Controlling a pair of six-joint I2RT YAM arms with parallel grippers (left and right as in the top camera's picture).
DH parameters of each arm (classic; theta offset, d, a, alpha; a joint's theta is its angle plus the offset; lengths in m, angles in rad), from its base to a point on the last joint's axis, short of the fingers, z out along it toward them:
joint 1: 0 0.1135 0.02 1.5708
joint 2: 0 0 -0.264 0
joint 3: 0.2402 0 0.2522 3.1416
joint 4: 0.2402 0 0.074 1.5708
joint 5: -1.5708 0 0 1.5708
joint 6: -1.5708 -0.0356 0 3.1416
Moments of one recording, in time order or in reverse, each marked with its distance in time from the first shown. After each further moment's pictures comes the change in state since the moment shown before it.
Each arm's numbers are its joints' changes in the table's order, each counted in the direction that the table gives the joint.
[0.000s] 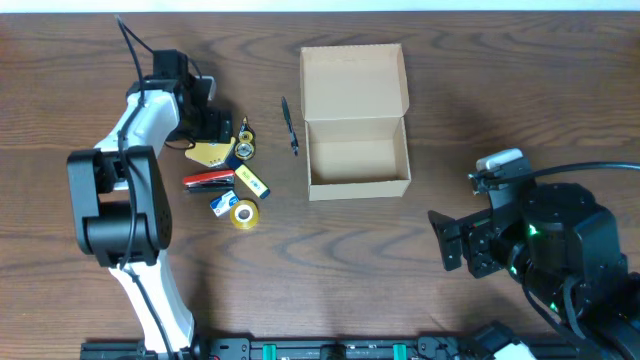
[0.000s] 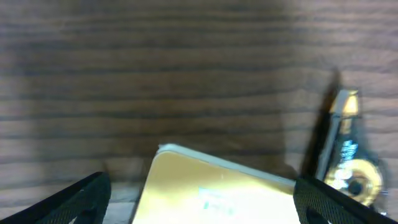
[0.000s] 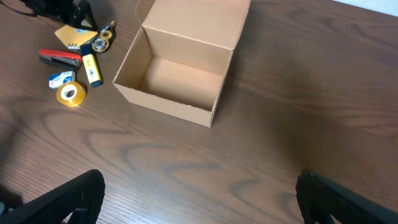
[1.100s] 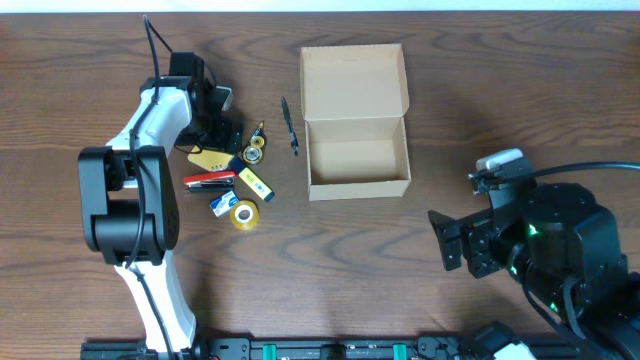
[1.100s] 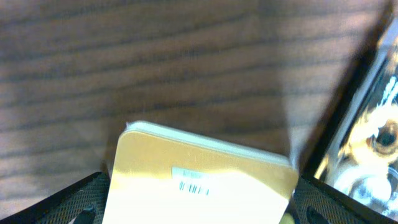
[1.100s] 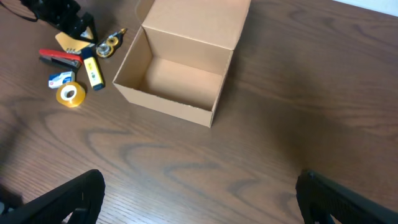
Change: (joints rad) left arm -0.052 0.001 0.020 0.147 0.045 -0.111; right arm 0.000 0.000 0.000 0.000 0.000 0.000
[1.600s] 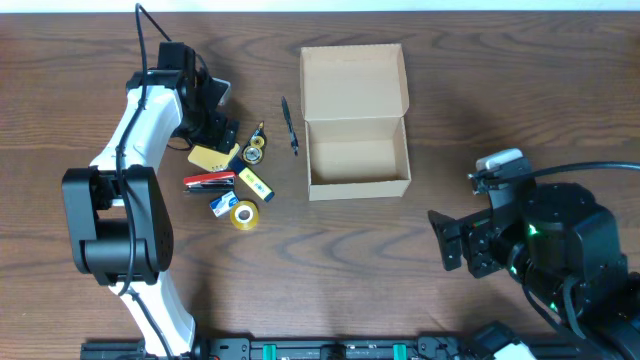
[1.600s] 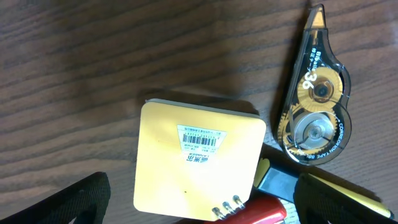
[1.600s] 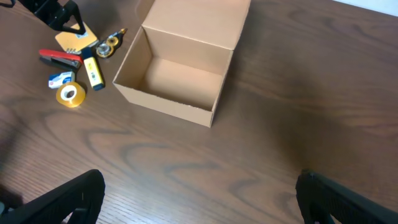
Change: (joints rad) left arm 0.003 0.114 0.000 0.057 0.003 -0.125; right arm 0.000 0.000 0.000 0.000 0.000 0.000
